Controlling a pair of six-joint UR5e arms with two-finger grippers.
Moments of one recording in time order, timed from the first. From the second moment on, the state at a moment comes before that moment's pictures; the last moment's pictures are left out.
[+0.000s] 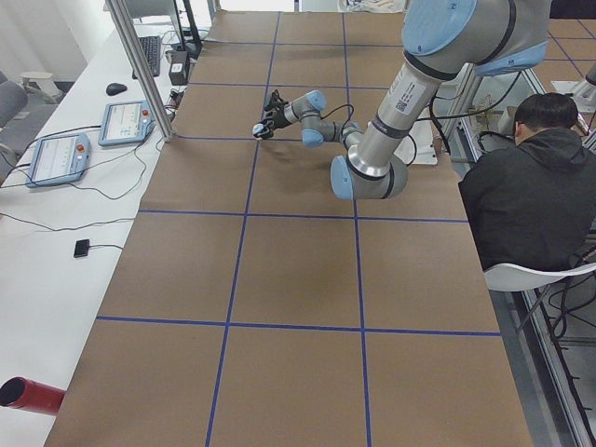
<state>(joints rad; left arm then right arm) -0.40 -2.43 -1.12 -2.39 -1.00 -1.12 1.59 -1.65 1.82 -1.68 2.42 -0.05</state>
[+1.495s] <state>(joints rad) -0.37 -2.48 -1.00 -2.42 -0.93 -1.13 1.59 -1.65 1.80 -1.67 2.42 -0.05</state>
